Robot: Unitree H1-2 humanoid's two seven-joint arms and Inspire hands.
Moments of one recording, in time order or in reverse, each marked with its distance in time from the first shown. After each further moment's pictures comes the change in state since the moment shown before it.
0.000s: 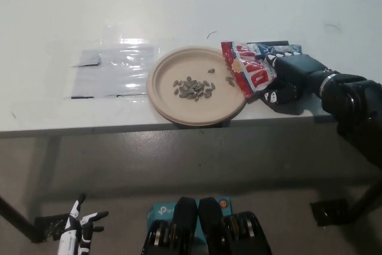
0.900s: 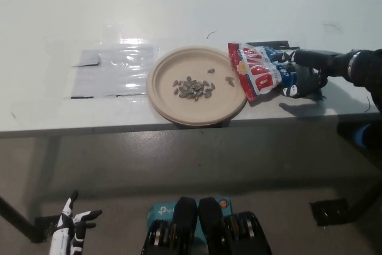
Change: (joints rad) left_arm 0.000 0.026 0.007 -0.019 -0.002 -0.001 0.001; right_arm -0.030 -0.085 -0.099 -0.180 0.132 0.149 0.402
